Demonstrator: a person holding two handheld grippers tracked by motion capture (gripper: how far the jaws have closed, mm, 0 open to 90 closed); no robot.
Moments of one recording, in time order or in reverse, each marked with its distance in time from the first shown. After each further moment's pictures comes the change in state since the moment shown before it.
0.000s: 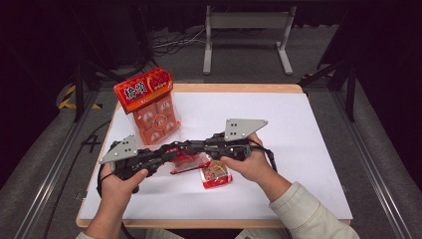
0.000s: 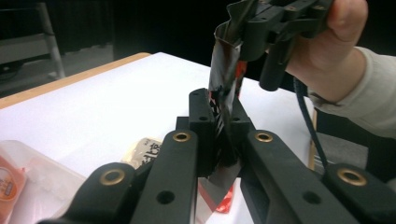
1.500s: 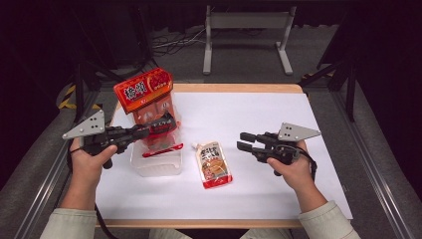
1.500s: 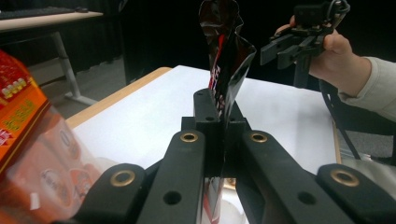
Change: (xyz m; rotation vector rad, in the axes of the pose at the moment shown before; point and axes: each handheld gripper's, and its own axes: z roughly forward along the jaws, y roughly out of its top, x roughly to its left) left arm 0.065 0.027 -0.051 -0.004 0.015 0.106; right arm -0.016 -0.059 -0.110 -0.037 -0.268 0.171
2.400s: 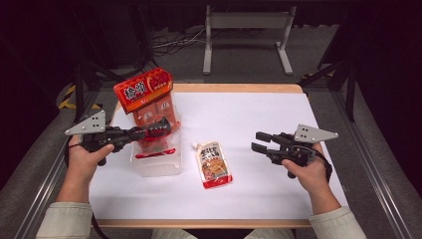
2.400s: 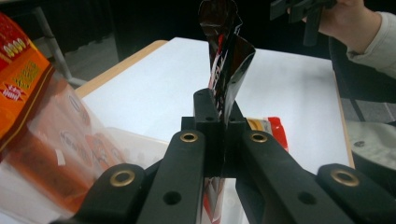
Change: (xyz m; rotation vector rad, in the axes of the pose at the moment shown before) left arm 0.024 -0.019 -0.003 0.099 -0.041 0.037; right arm -0.009 -0.005 -0.030 0.013 -0.050 0.023
